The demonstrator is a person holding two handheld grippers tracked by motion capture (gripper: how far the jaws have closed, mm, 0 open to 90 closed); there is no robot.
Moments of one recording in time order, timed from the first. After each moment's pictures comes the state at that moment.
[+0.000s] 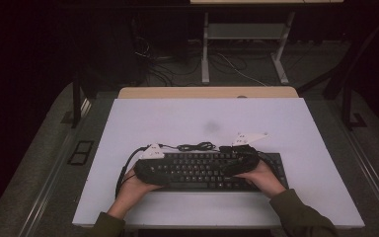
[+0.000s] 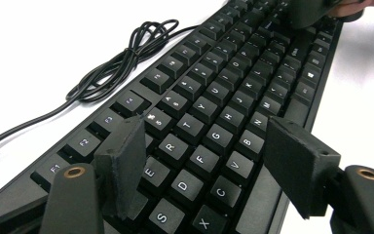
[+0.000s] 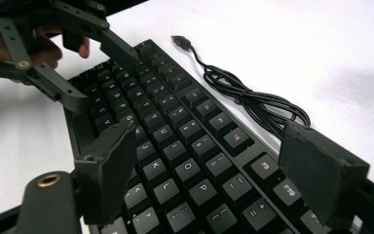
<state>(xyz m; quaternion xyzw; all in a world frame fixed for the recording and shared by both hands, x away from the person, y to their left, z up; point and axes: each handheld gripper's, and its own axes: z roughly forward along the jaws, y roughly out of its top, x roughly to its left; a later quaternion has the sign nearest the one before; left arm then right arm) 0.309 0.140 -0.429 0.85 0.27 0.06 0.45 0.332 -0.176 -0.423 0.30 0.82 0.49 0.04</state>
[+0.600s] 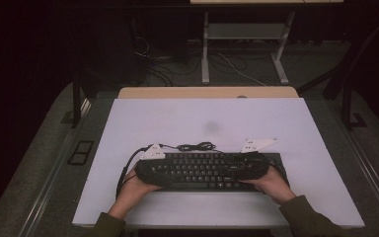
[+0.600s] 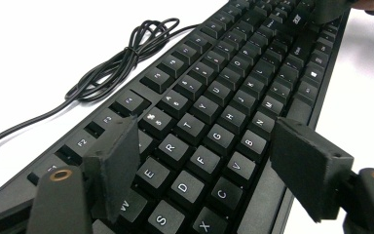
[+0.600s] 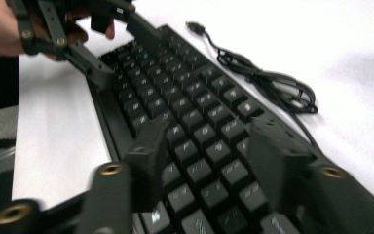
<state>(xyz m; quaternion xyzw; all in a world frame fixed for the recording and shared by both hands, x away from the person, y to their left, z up) 0.309 0.137 -0.431 0.85 0.27 0.06 0.45 0.311 -0.196 -0.419 0.28 0.83 0.48 0.04</state>
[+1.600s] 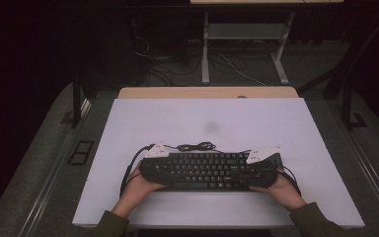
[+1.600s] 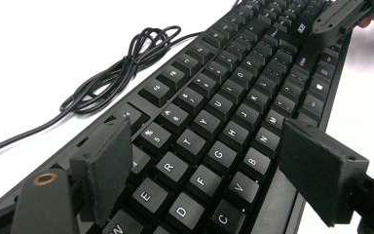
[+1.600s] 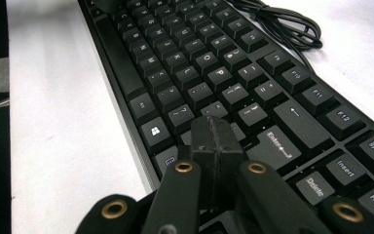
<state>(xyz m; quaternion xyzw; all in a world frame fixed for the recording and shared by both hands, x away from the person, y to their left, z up) 0.314 0.127 -0.432 0.85 0.27 0.07 0.45 0.296 -0.215 -0.430 0.26 0.87 0.41 0.04</state>
